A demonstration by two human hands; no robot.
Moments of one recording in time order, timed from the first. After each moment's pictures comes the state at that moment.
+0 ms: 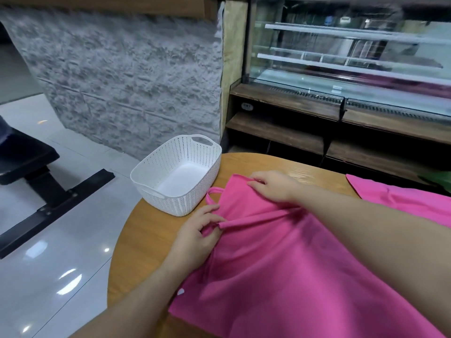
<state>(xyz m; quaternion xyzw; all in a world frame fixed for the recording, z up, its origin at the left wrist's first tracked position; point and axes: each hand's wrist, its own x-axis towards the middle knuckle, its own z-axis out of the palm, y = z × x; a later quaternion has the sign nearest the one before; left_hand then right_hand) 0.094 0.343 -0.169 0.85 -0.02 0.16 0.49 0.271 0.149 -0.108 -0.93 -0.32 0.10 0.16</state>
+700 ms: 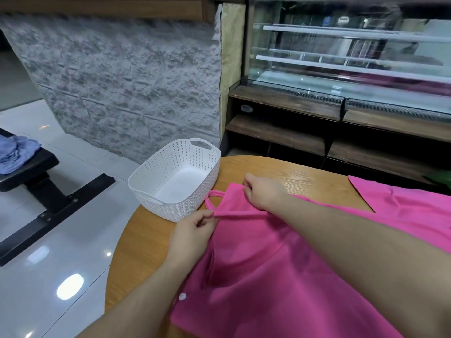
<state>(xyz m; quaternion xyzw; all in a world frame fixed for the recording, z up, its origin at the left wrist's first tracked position) 0.111 0.348 -0.166 0.81 0.15 0.12 0.56 0.272 0.186 -0.136 -0.97 -0.24 0.01 0.08</state>
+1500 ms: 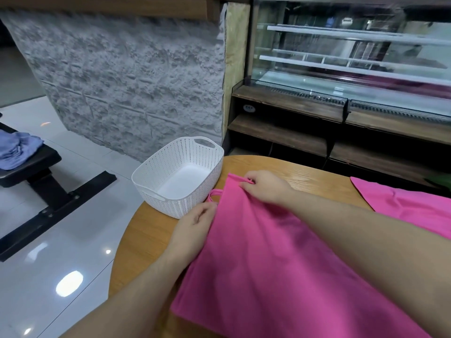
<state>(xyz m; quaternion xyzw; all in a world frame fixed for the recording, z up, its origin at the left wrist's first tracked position) 0.110 0.351 -0.150 0.80 0.12 0.07 0.59 0.267 0.184 -0.109 -0.94 -0.26 0.09 0.18</state>
